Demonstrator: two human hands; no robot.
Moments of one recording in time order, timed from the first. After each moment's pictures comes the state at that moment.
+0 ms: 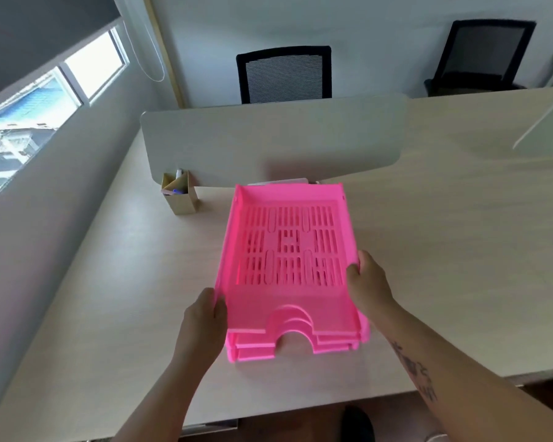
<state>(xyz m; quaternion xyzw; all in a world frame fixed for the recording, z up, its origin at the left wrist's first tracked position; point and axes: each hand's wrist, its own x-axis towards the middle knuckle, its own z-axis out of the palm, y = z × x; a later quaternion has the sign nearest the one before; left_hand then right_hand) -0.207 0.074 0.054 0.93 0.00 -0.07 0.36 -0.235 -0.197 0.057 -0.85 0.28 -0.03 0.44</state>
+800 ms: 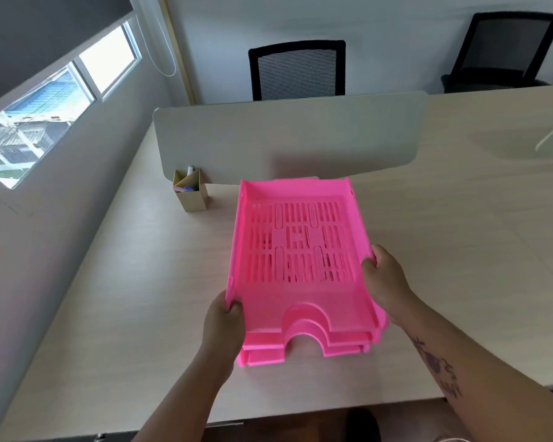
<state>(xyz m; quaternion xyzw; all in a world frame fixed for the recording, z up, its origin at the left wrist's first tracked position) -0.216 0.052 0.078 0.80 0.14 -0.17 0.56 -0.221 -0.205 0.068 -0.84 0.27 -0.01 0.46</state>
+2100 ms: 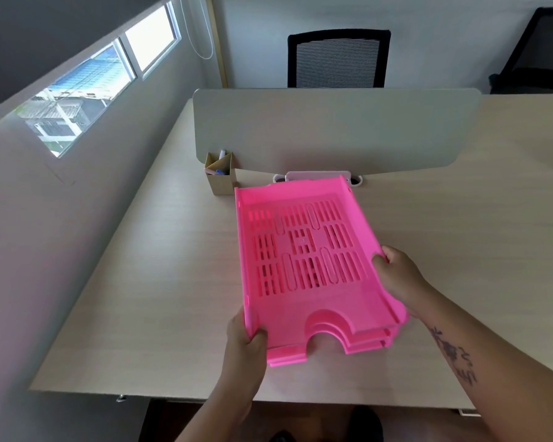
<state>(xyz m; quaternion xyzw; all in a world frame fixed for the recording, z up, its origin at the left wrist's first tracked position) -0.265 0.069 0.072 0.71 0.08 -0.15 0.68 -0.205 -0.192 0.069 -0.87 0.23 0.07 0.44</state>
